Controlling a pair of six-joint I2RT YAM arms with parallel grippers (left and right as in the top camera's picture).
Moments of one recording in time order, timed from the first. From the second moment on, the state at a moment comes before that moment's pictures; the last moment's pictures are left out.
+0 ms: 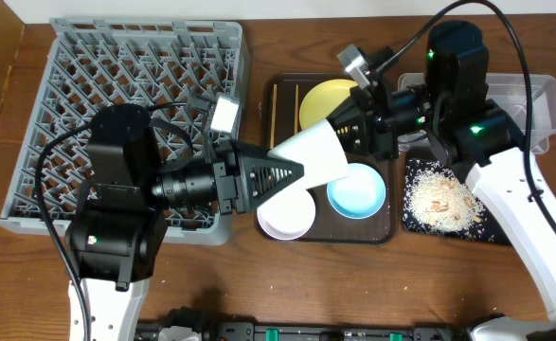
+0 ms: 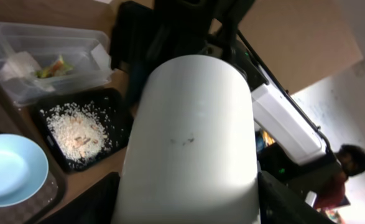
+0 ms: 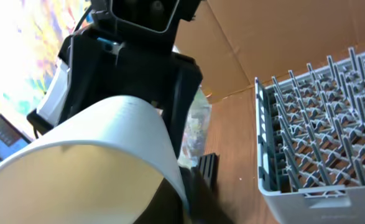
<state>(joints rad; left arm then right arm) -0.12 1.01 1.24 -0.66 1.20 -0.51 0.38 1.52 1.38 -0.16 -1.47 0.28</state>
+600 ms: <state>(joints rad) -0.07 0.98 1.24 -1.11 0.21 -0.45 0.18 1.52 1.39 -0.74 -0.96 0.37</state>
